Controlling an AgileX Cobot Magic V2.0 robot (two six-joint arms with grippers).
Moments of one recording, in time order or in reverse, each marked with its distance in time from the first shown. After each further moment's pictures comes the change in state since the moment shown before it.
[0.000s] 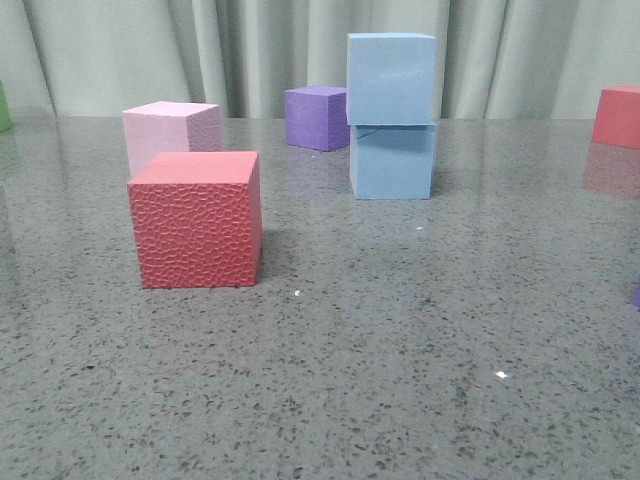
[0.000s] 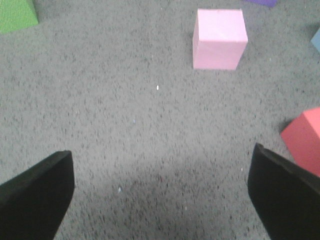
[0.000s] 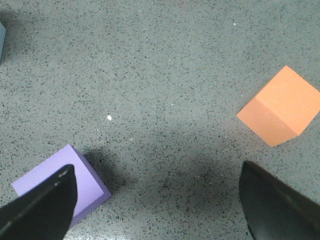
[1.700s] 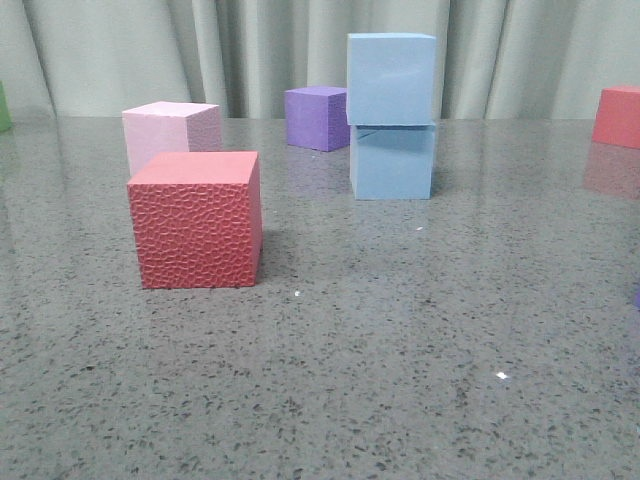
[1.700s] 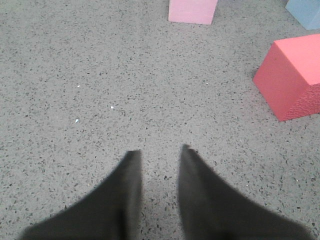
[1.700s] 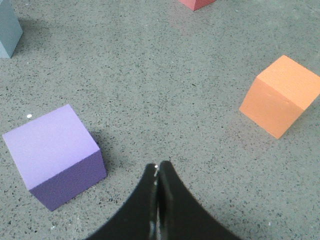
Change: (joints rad) left arm 0.000 -0.398 0.395 -0.092 -0.061 0.000; right arm 0.000 -0.488 0.429 0.000 -0.214 -0.037
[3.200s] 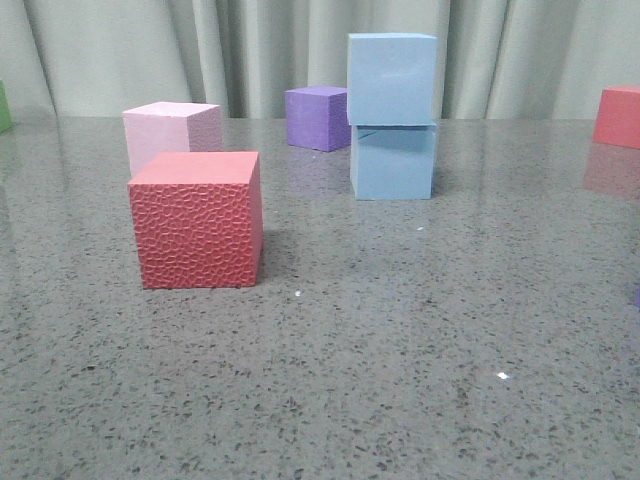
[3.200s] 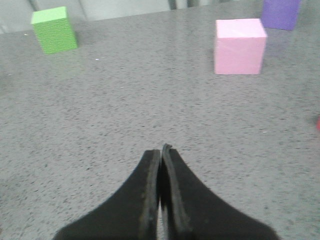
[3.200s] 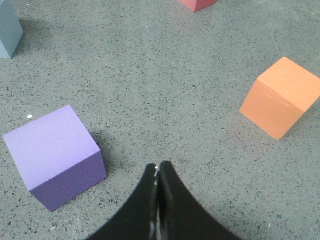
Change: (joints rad) left arm -0.113 -0.065 0.173 0.234 -0.419 -0.125; right arm 0.000 0.000 0.000 0.000 -0.002 -0.005
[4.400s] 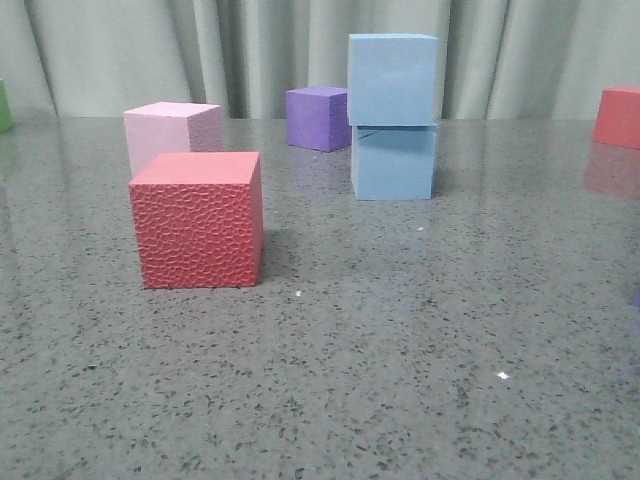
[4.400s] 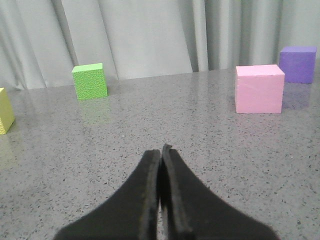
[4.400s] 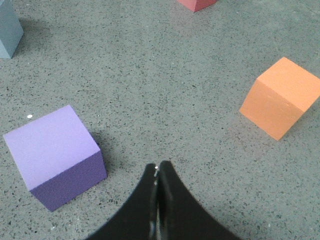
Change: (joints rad) left arm -0.045 -0.353 0.343 0.223 -0.330 -0.244; right arm 0.000 0.000 0.000 0.000 -0.002 0.000
